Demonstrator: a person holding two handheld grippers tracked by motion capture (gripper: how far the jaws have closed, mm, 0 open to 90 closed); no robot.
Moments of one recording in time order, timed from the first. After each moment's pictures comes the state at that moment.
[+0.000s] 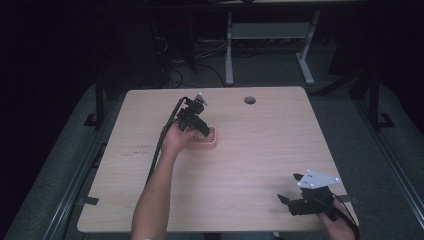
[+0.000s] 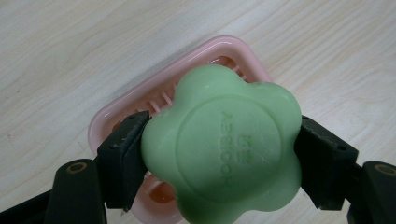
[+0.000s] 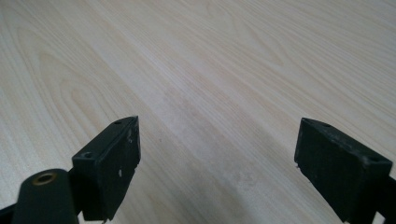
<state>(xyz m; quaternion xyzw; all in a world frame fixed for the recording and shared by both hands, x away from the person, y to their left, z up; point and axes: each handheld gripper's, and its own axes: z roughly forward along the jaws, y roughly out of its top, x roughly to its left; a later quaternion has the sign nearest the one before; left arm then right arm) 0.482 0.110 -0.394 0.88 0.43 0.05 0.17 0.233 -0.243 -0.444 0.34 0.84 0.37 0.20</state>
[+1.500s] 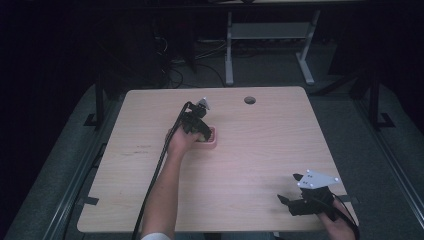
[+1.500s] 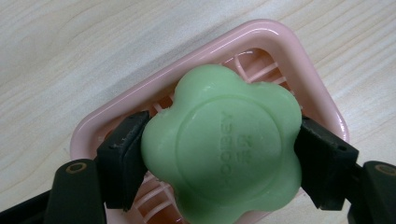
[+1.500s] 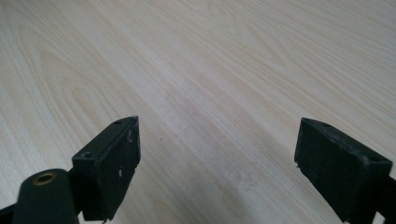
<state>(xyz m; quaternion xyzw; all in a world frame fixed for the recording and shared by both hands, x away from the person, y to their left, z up) 0.495 0.104 -0.423 0.88 0.45 0.05 0.13 0.232 -0.243 -0.444 0.34 0.85 0.36 0.20</state>
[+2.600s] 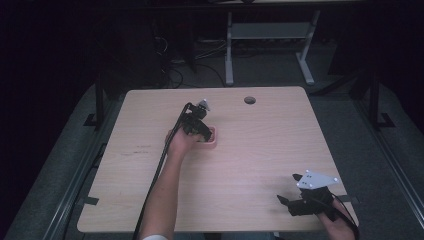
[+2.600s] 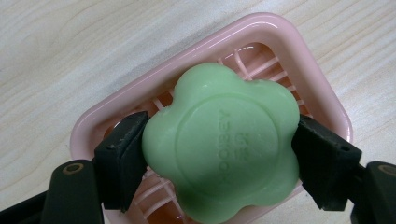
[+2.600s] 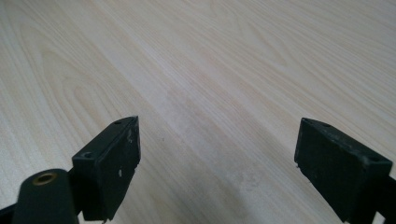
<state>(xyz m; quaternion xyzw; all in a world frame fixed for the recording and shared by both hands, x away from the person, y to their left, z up) 0.490 0.103 -0.423 0.88 0.45 0.06 0.13 0.232 -0.242 -0.445 0.33 0.85 0.36 0.20</state>
